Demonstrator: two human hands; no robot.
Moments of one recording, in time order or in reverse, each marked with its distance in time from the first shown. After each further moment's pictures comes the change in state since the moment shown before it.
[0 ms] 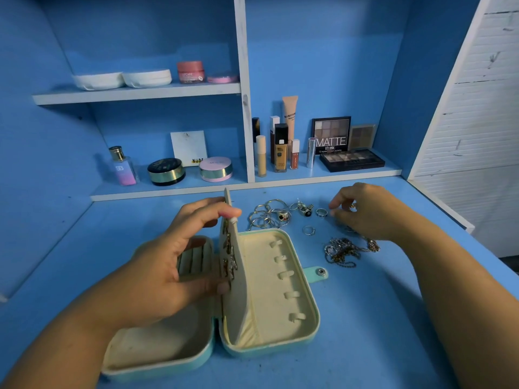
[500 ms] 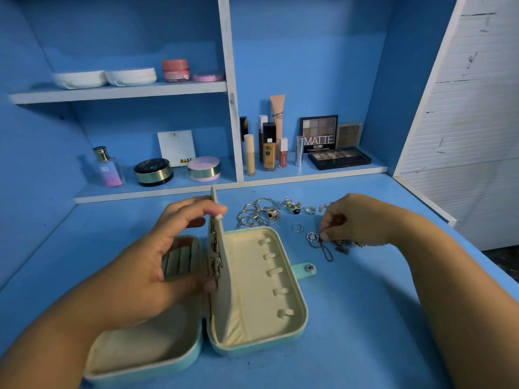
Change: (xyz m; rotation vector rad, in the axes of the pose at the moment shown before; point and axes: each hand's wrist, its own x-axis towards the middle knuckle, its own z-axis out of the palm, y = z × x) left_hand 0.001 -0.006 0.000 -0.032 -0.007 0.004; right_hand -0.016 -0.009 -0.009 0.051 -0.288 0.032
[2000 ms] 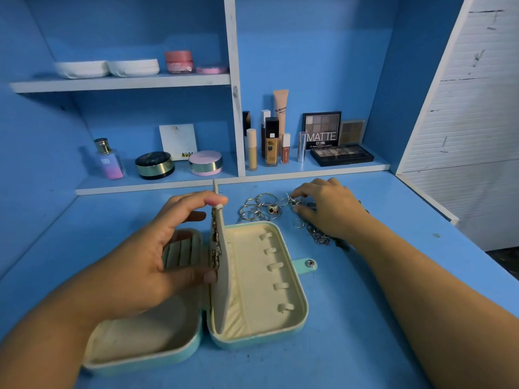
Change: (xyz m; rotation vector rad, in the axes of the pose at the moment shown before) left_hand 0.000 0.005 -0.001 0.011 -0.006 -0.048; right_hand 0.043 -0.011 0.037 -0.207 0.364 -0.108
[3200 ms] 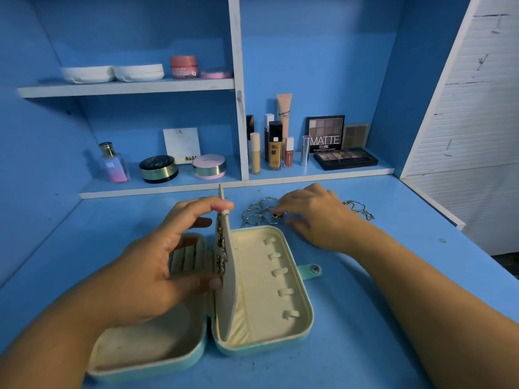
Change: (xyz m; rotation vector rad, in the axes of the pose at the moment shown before) left_hand -0.003 0.004 0.001 -0.009 -0.026 -0.053; right_hand -0.009 -0.023 -0.004 -0.020 -0.032 -0.285
